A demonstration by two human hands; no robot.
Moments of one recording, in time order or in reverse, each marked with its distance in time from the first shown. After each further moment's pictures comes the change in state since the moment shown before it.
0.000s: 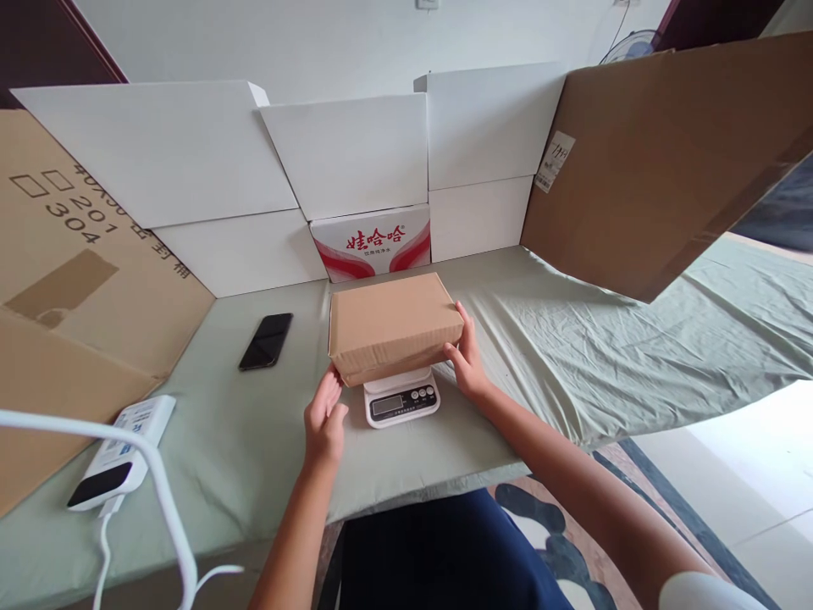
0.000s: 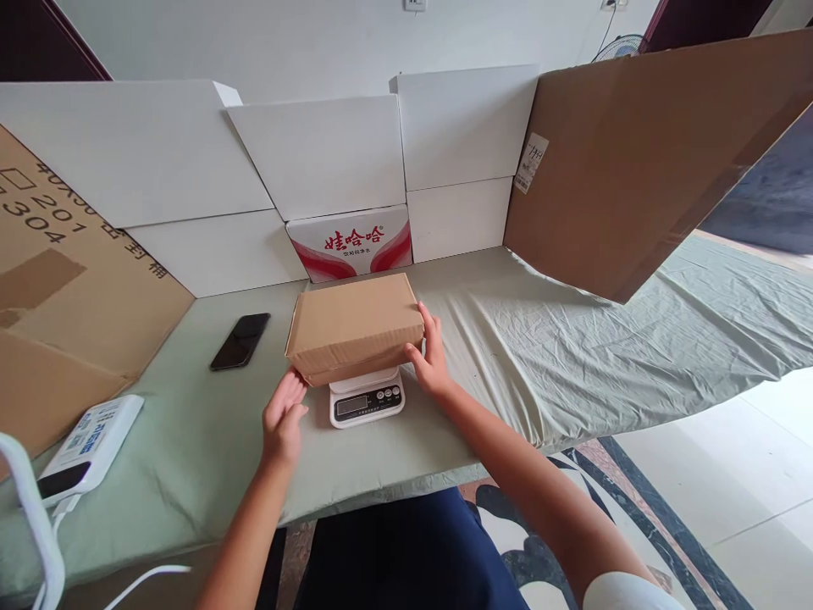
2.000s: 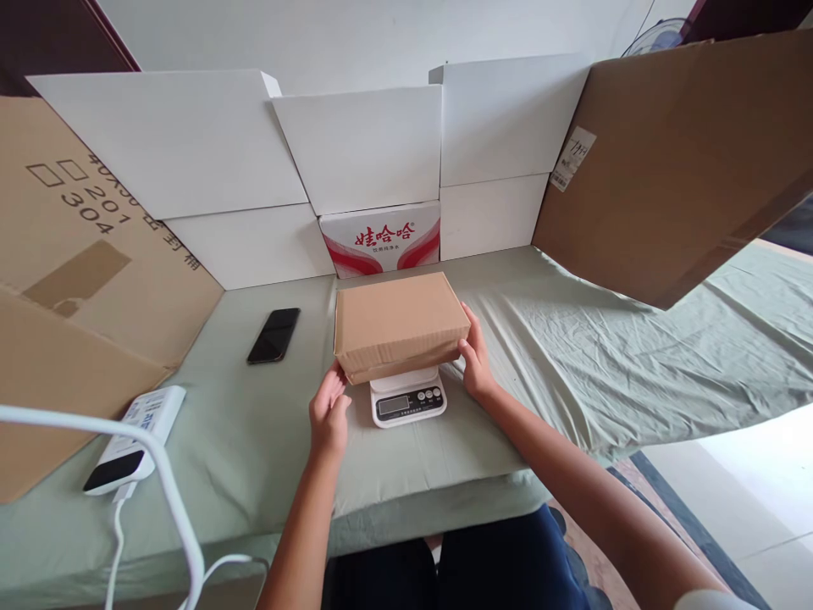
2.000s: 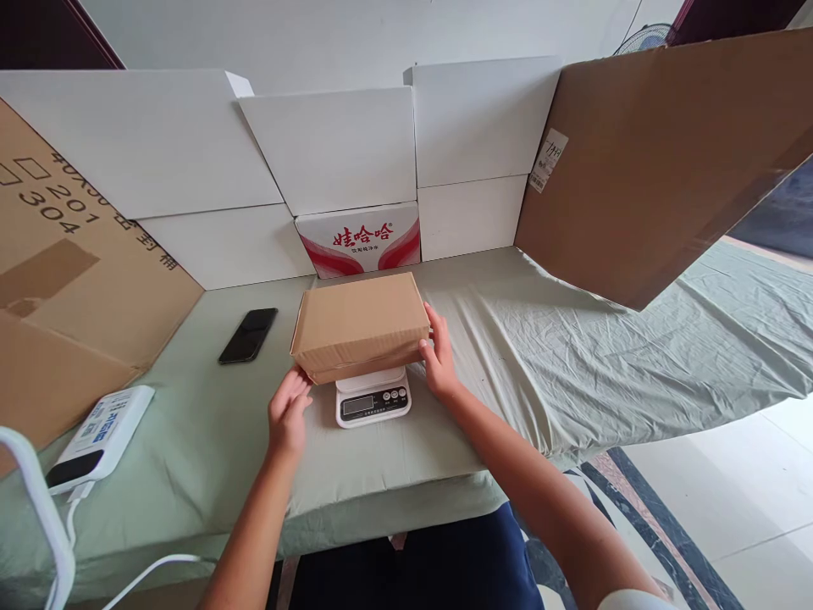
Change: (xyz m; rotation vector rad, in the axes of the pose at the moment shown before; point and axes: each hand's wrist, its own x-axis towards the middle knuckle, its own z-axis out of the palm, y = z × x) left_hand 0.010 0.007 0.005 -0.066 0.095 -0.078; right_hand 0.003 0.006 0.002 0.039 0.028 0.000
